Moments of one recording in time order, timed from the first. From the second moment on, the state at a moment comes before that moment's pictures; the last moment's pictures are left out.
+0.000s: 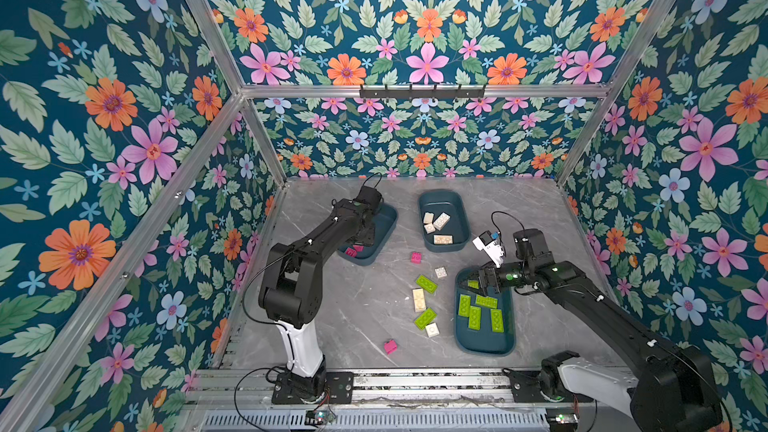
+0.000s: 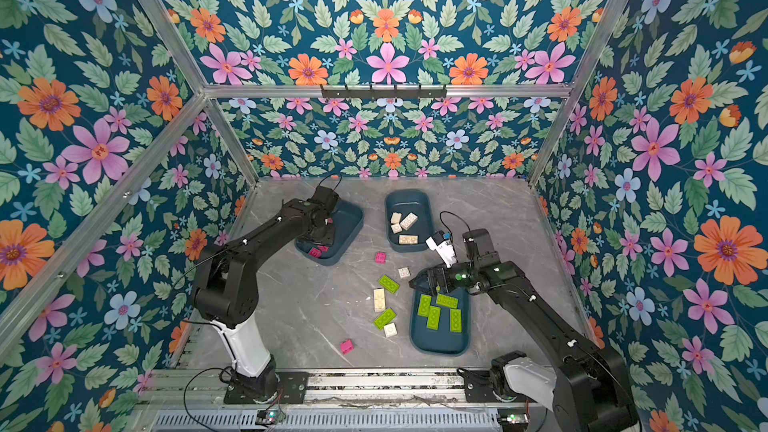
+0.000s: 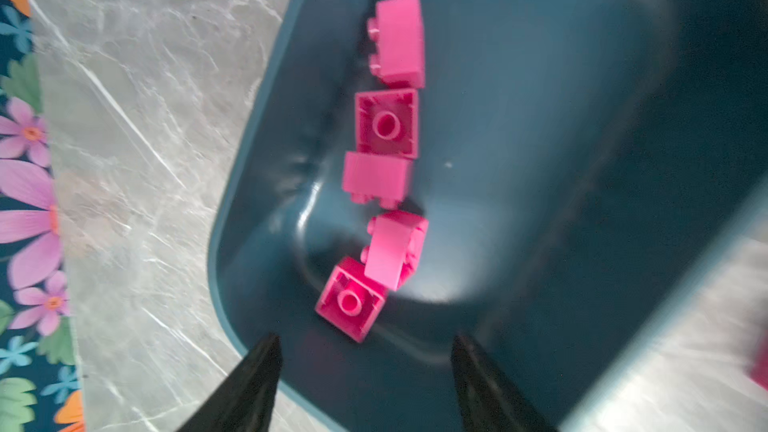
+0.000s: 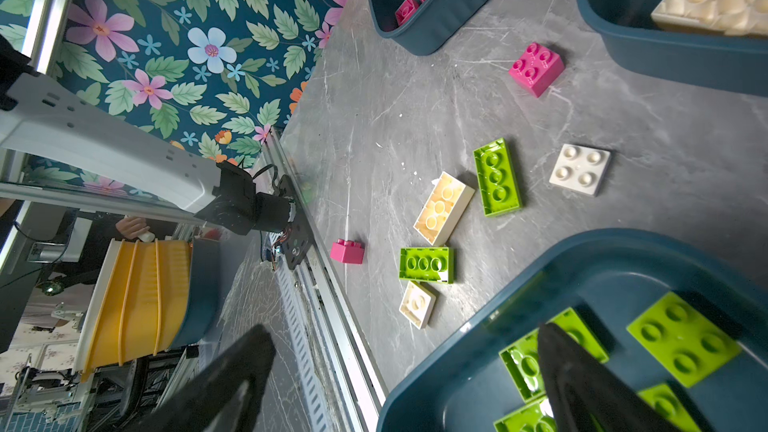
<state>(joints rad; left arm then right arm) -0.40 1.80 1.41 -0.88 -0.30 -0.28 0.31 1.14 0.74 -0.46 -0.87 0.14</state>
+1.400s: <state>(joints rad) -1.17 1.45 0.82 -0.91 0.01 -0.79 0.31 1.11 0.70 -0.48 -0.88 0.13</state>
